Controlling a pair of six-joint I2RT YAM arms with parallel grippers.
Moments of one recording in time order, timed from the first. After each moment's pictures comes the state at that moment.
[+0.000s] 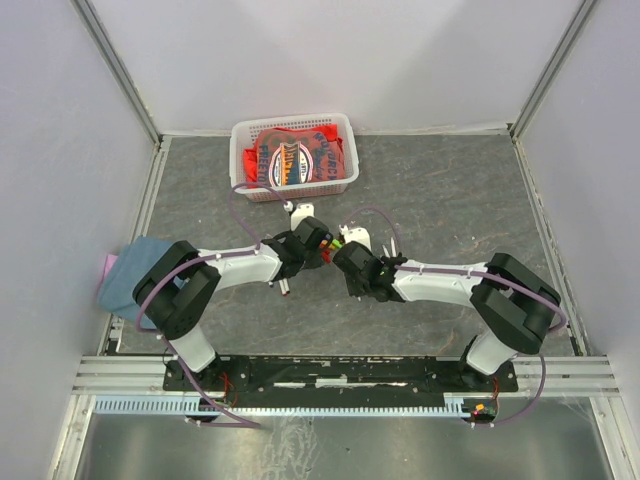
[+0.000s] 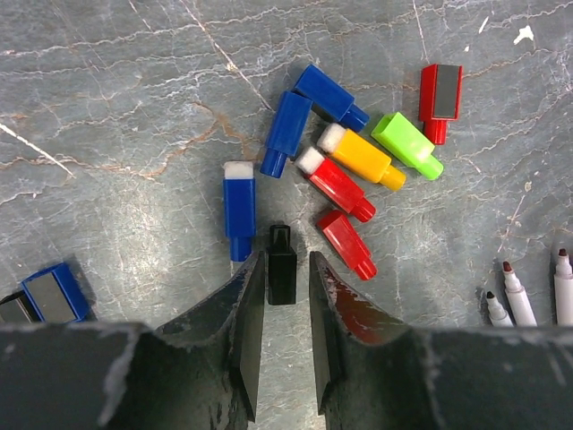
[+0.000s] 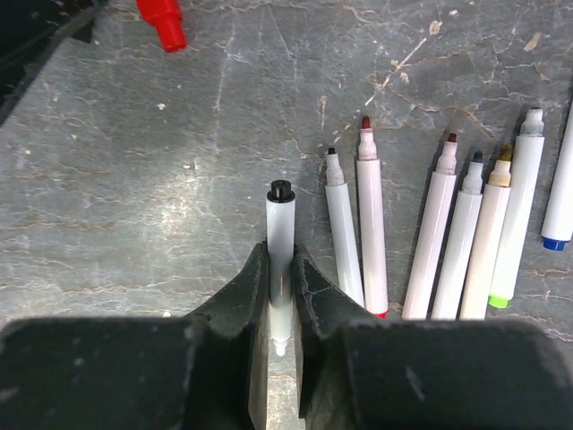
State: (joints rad) left arm -0.77 1.69 0.88 -0.08 -0.36 -0.69; right arm 0.95 1.60 0.82 -0.21 0.35 0.57
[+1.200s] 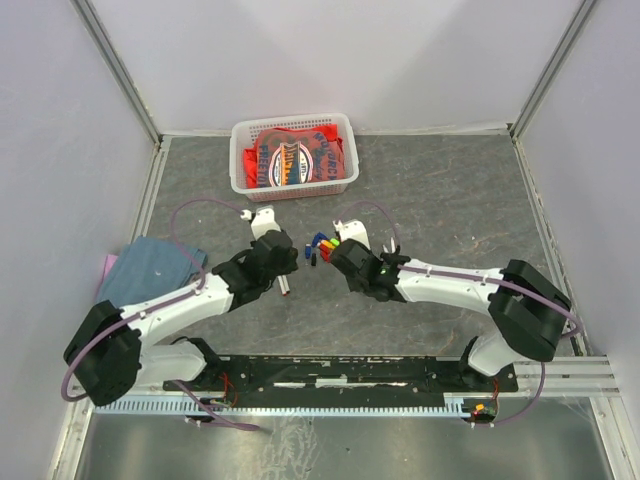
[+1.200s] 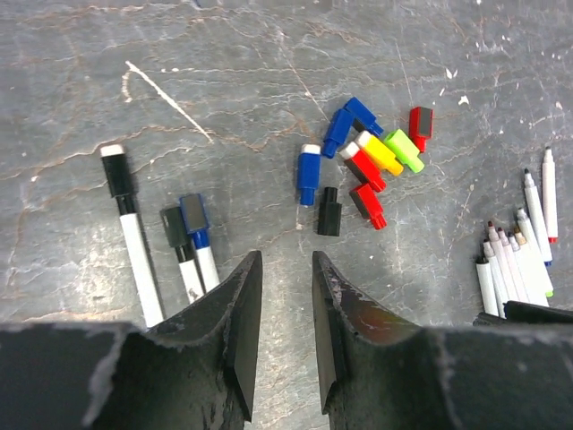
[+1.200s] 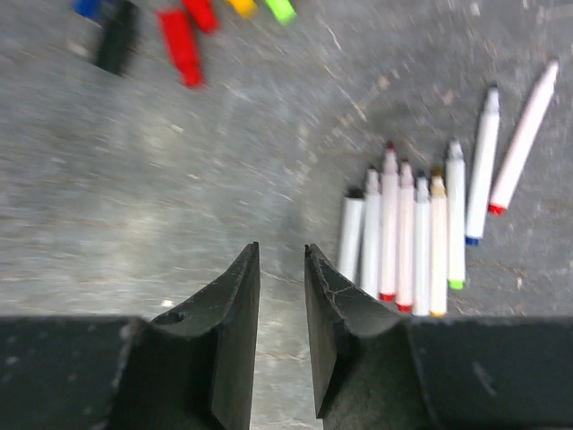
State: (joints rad) left arm -0.77 1.21 0.65 -0.13 -0.47 -0.73; right arm 0.99 1.55 0.87 -0.32 0.48 0.50
